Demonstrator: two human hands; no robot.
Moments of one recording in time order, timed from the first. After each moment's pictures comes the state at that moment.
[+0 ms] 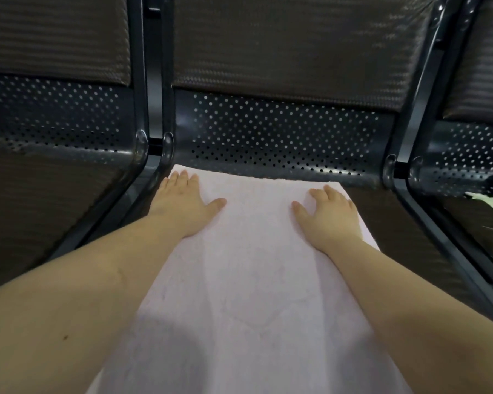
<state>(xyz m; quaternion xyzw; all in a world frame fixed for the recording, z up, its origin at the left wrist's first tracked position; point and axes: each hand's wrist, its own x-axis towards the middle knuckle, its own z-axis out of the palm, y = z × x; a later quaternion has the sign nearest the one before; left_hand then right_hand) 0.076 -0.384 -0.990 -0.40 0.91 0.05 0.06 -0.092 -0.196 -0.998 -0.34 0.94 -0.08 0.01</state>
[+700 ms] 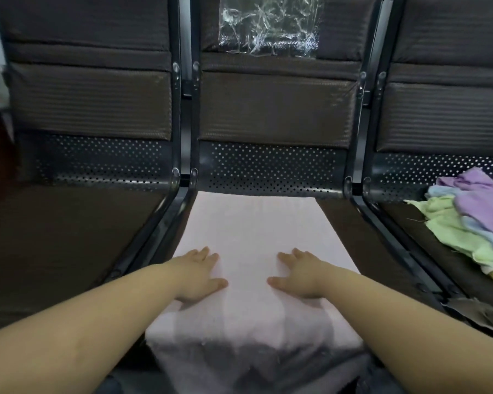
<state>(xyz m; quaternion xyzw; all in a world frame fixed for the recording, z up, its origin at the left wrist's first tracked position) 0.223 -0.259 -0.920 -0.26 0.92 0.10 0.27 0.061 -0.098 -0.921 -0.41 0.87 0.07 0.27</state>
